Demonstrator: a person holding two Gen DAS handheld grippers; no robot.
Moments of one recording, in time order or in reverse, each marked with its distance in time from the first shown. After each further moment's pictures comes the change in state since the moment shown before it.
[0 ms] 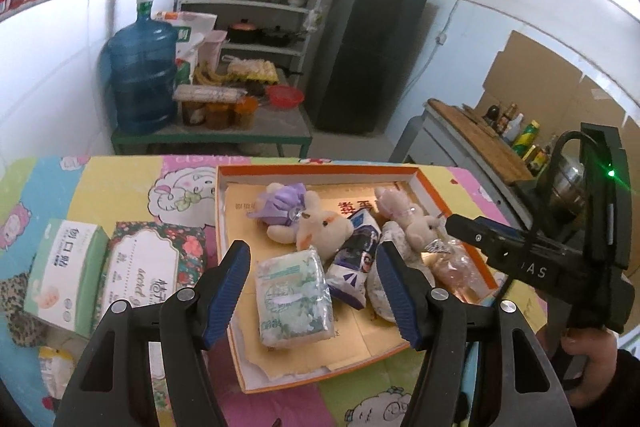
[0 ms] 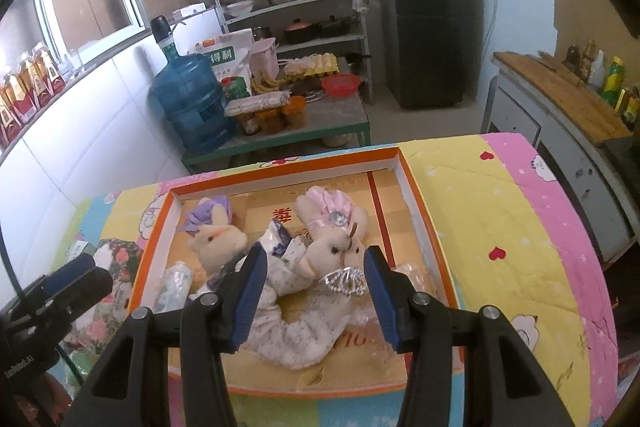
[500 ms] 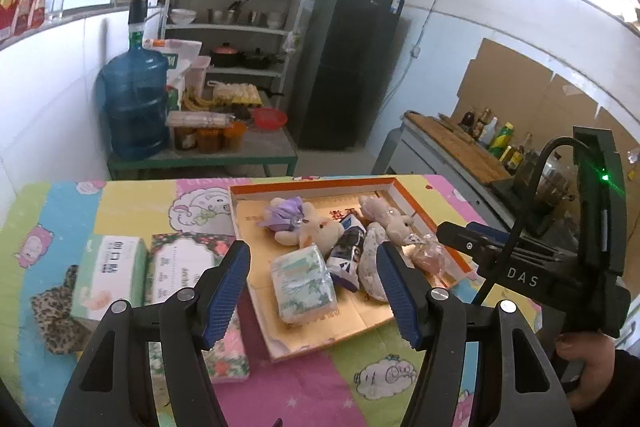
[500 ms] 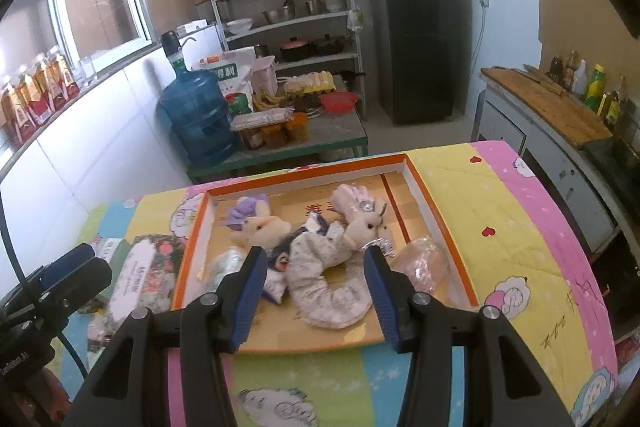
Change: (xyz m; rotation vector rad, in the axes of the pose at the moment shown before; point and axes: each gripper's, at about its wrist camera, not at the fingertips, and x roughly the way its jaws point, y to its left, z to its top) left arm -0.069 0.017 -0.005 0.059 -0.067 -0.063; right arm -0.058 0.049 -0.023 0.011 -0.070 -0.035
